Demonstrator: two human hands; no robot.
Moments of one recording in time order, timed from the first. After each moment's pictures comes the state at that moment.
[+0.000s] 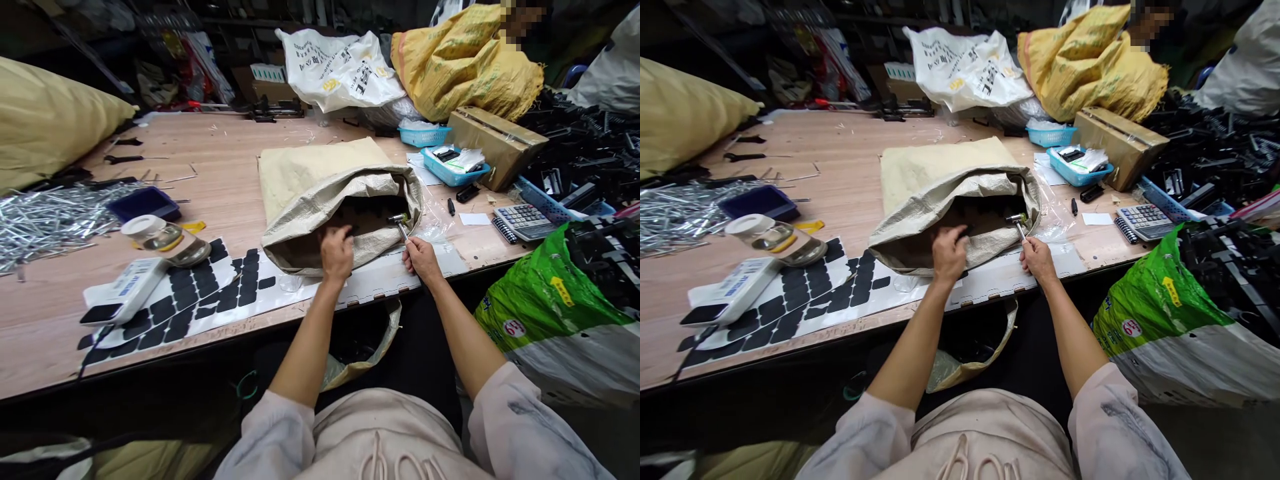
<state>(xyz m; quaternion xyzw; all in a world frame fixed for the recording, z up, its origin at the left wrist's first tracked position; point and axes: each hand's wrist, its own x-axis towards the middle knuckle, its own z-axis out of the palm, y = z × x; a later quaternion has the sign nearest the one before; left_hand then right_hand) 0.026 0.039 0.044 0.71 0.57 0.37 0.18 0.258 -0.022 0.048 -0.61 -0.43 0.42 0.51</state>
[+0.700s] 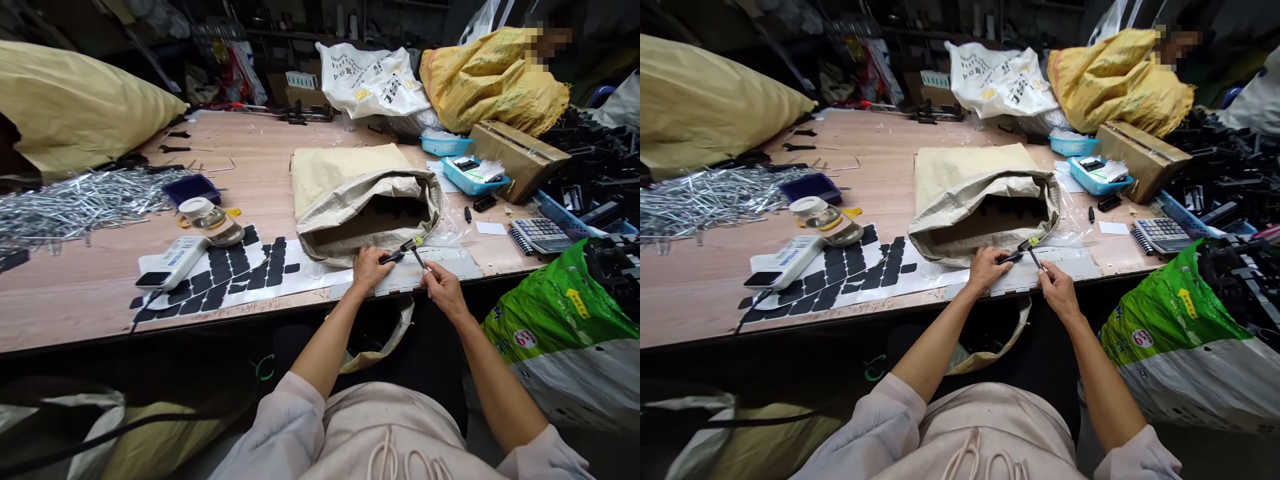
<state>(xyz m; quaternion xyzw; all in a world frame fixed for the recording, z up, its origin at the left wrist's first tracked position) 0.052 -0.010 0.044 0.74 0.58 0.25 0.25 0.256 -0.101 0.047 -0.64 -0.54 0.32 0.44</state>
